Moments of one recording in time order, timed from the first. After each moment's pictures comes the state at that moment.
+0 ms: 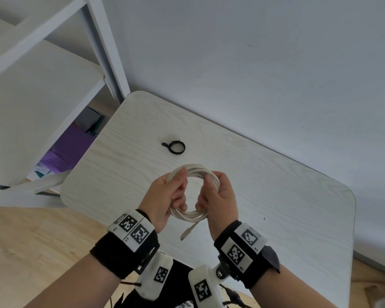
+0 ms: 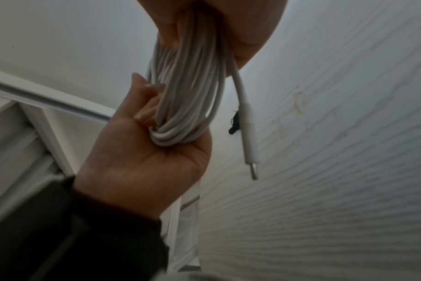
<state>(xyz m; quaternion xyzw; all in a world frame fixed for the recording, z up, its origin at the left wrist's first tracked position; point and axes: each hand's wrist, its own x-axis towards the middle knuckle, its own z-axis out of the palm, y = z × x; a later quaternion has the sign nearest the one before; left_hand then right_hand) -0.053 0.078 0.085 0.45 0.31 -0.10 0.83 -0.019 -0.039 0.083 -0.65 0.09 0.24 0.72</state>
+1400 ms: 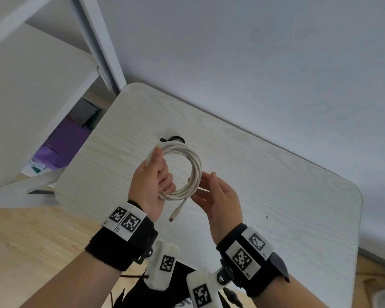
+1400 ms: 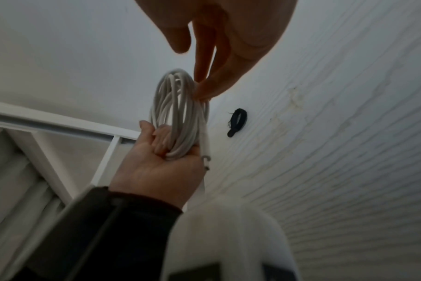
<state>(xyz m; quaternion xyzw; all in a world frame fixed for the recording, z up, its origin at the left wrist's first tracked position) -0.035 0.094 0.076 0.39 0.35 0.05 0.85 -0.013 -0.043 0.077 -0.61 0.15 0.30 0.72</state>
